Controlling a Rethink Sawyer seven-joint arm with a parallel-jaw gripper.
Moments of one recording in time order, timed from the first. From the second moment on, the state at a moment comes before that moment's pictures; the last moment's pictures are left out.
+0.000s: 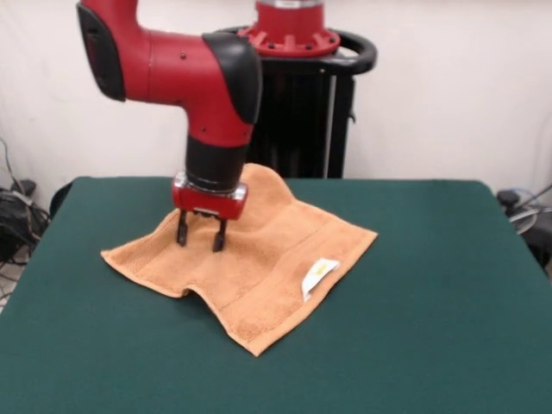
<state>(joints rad) -0.47 -0.47 0.01 1.77 -0.72 0.21 2.05</state>
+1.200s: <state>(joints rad) 0.07 -0.34 -0.23 1.63 -0.39 0.05 2.05</state>
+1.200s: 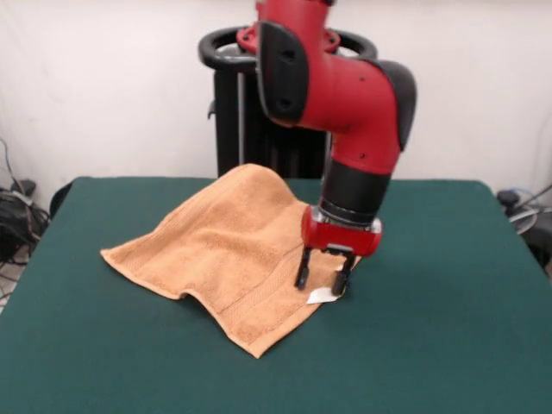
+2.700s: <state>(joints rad) -0.07 -0.31 -0.21 1.59 -0.26 0.00 2.05</state>
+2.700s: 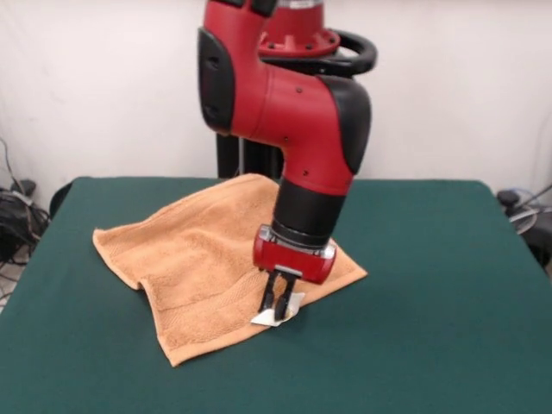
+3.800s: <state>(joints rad) -0.33 -0.40 0.10 1.69 -0.23 0.09 2.05</state>
